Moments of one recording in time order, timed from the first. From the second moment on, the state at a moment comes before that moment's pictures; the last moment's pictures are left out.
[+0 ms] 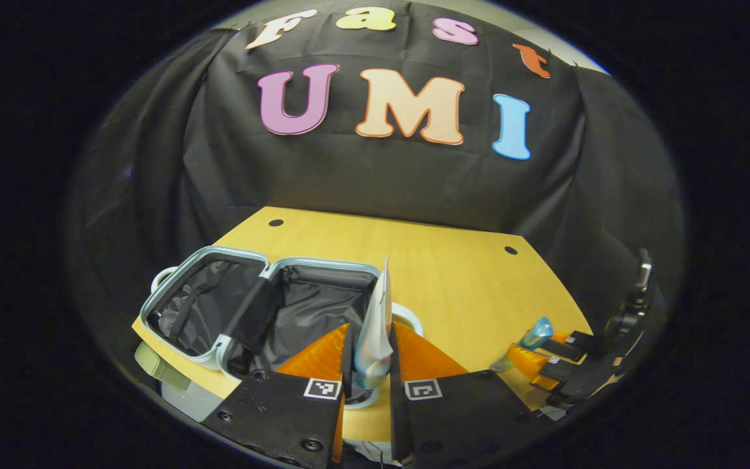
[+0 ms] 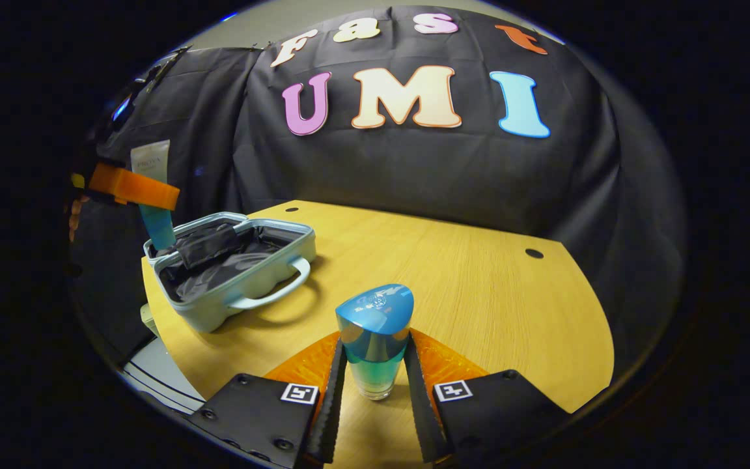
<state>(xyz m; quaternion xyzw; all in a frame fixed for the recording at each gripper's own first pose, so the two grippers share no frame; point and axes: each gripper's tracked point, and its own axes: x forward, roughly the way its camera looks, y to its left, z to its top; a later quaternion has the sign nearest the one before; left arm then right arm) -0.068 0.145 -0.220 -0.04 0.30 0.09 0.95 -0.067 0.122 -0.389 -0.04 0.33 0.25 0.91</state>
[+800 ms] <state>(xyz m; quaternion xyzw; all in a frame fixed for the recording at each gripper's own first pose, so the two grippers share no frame) -0.053 0.233 -0.352 -0.03 0.49 0.05 0.87 -0.080 0.315 -0.302 0.11 0.40 0.33 0.85</state>
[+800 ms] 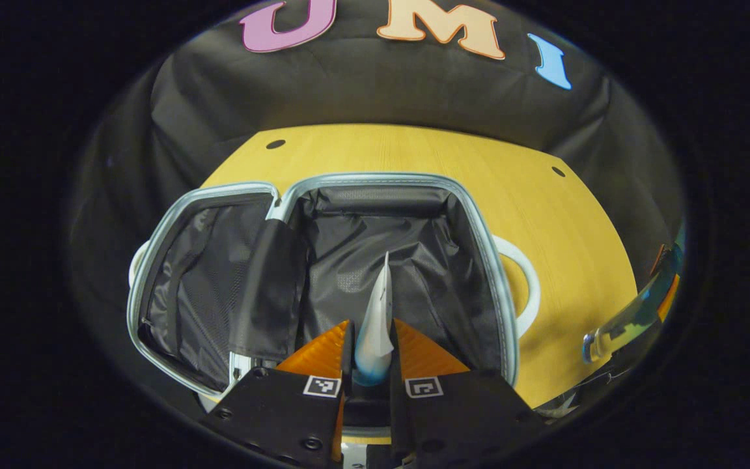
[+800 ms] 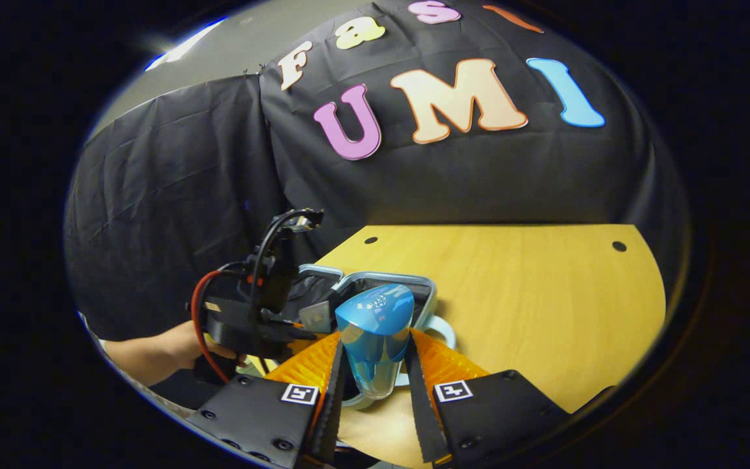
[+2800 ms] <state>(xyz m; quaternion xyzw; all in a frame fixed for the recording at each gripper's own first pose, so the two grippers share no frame) -0.070 0.631 -0.317 -0.15 0.39 0.24 0.87 -0.049 0.406 -0.386 0.03 0.46 0.19 0.87</state>
